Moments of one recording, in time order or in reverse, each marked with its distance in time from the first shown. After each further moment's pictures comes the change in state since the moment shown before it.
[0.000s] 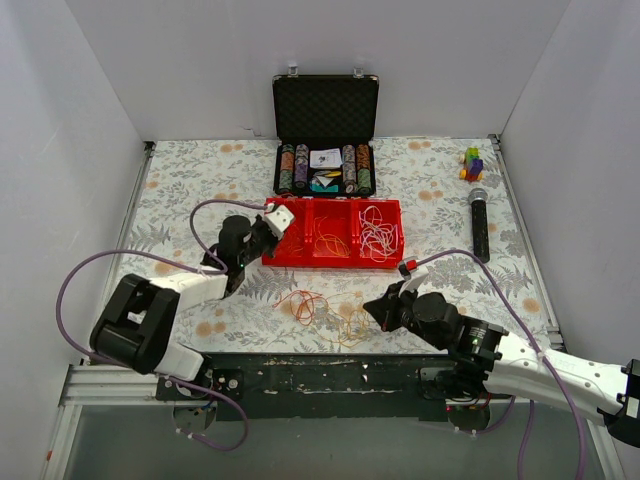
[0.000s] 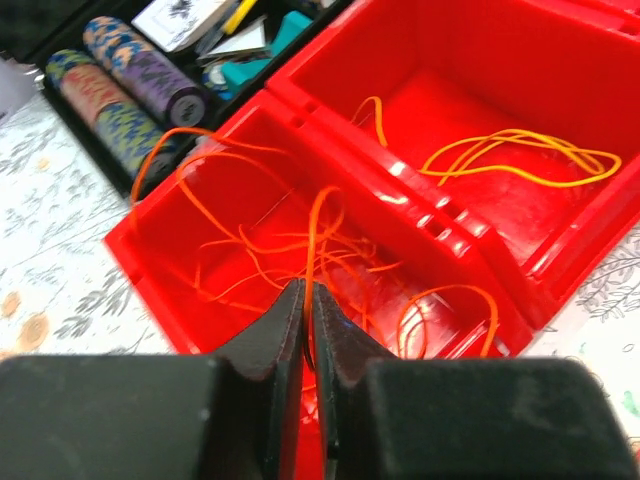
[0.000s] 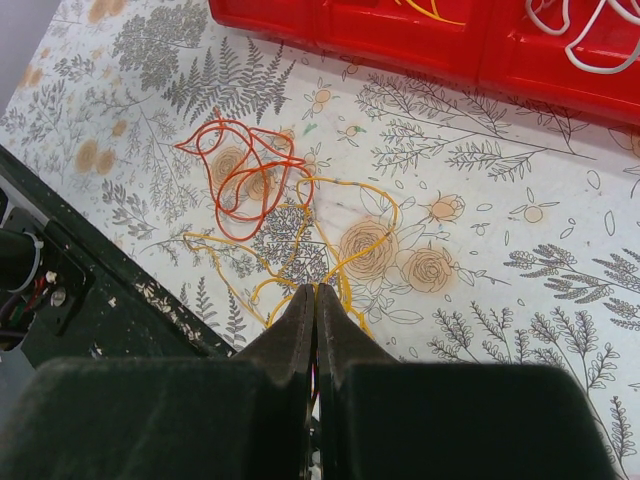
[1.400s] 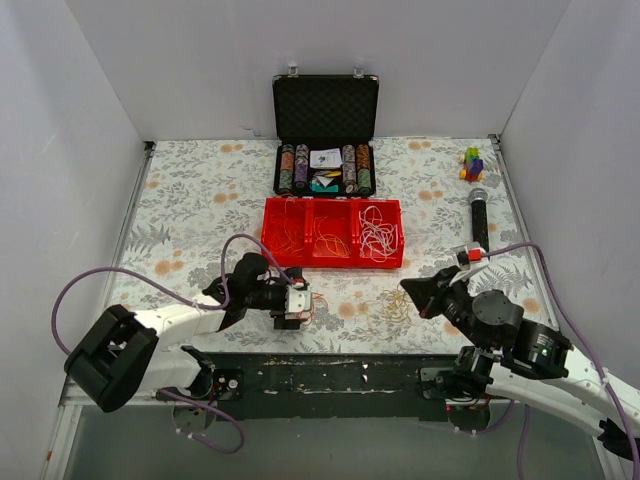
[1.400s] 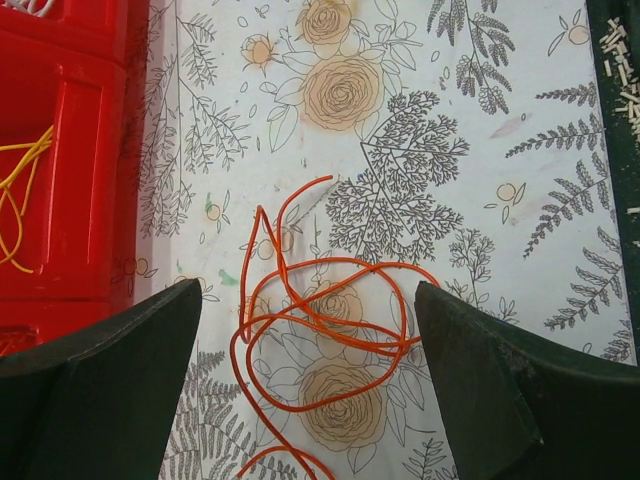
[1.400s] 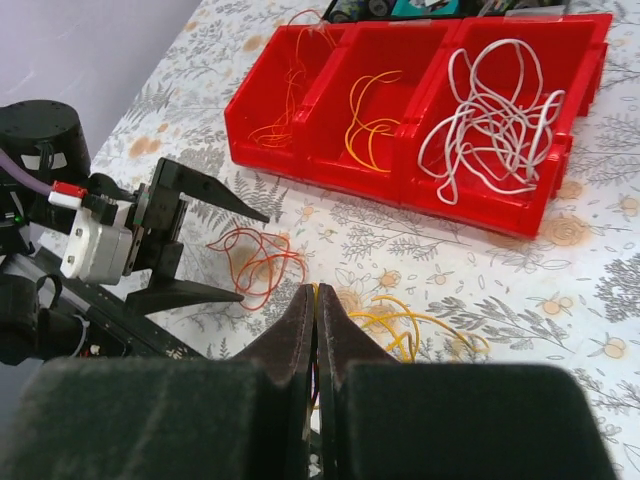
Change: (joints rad) left arm -0.243 -0.211 -0.166 -0.412 0.402 0.447; right arm 0.000 -0.266 0.287 -0.394 0.166 -0.086
